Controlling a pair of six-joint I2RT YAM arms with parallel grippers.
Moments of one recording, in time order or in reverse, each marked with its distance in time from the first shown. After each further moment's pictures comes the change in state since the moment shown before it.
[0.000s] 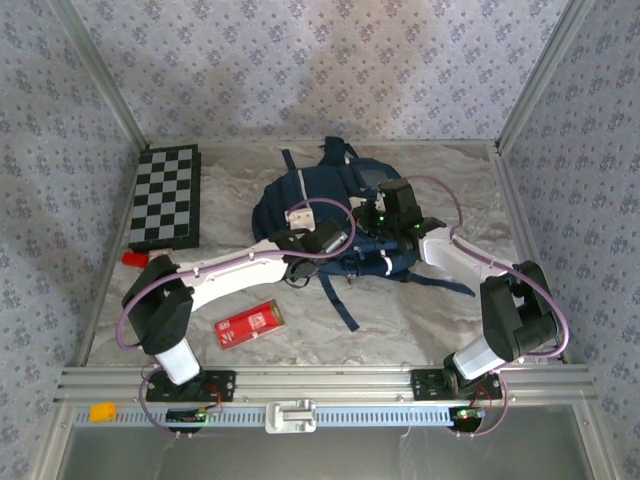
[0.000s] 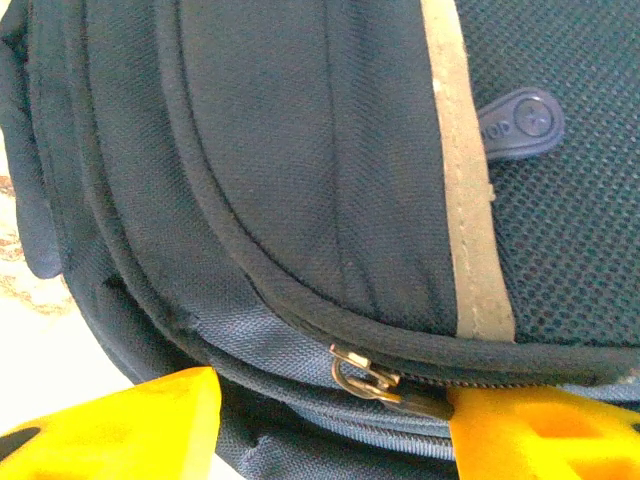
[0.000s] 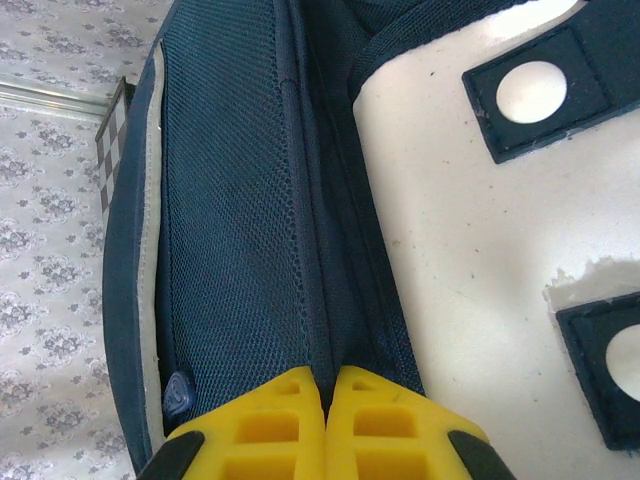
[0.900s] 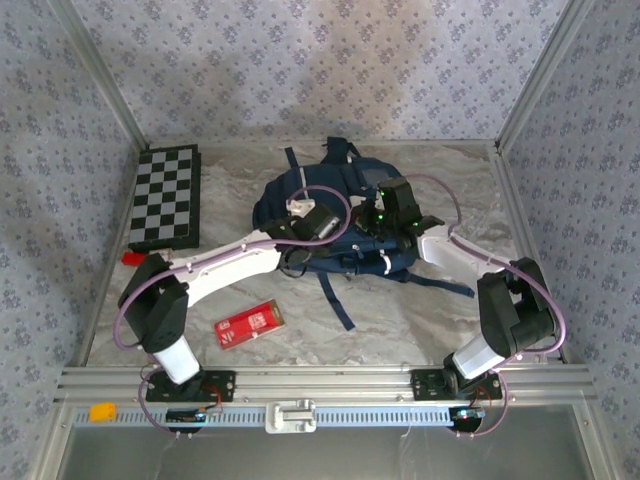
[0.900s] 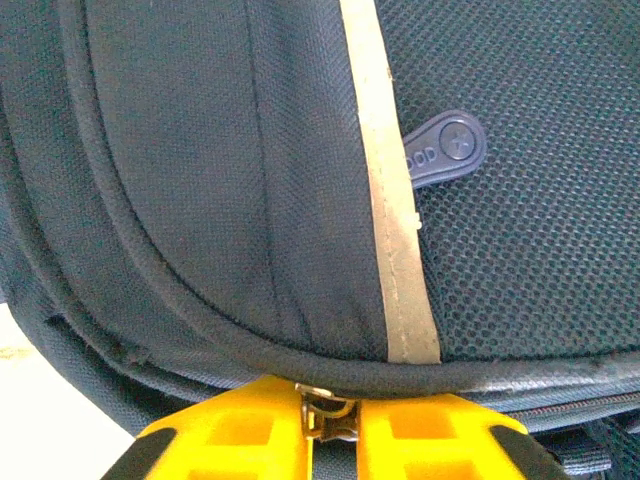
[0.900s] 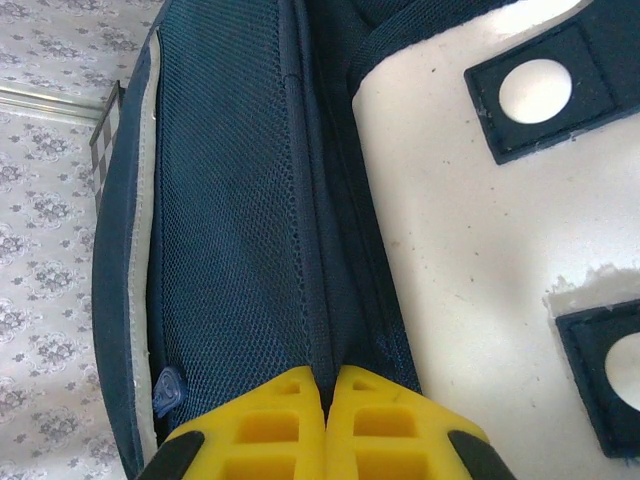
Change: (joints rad) left arm 0.071 -0.013 0.030 0.037 0.153 0.143; right arm -0.002 0.024 0.019 0.000 0.005 -0.004
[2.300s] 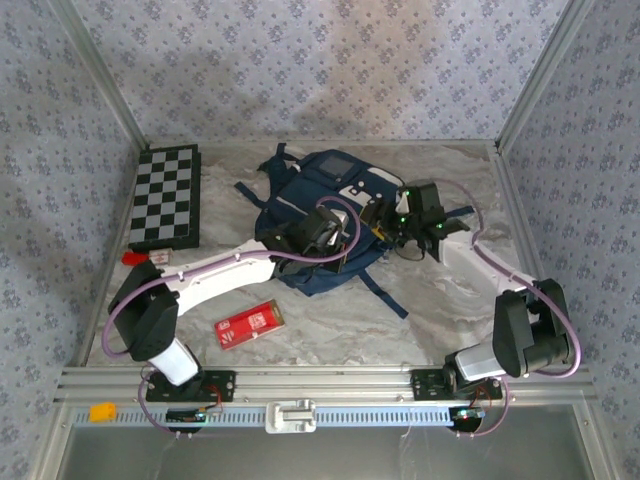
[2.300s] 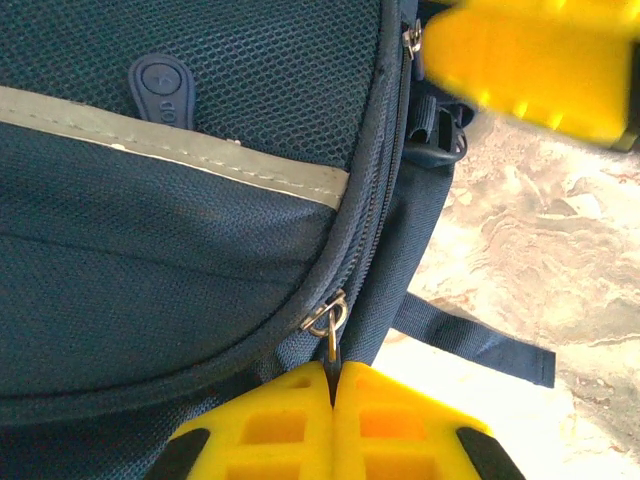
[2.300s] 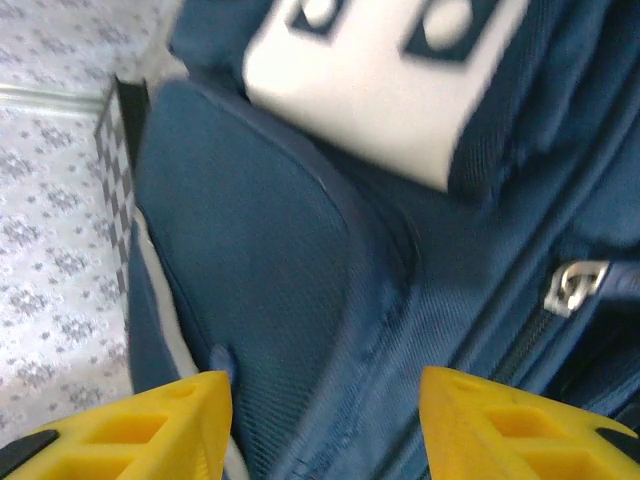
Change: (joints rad) left arm -0.036 -0.058 -0.076 0.204 0.381 0.324; right arm -0.102 -0.127 -0.089 -0.106 -0.137 -0.011
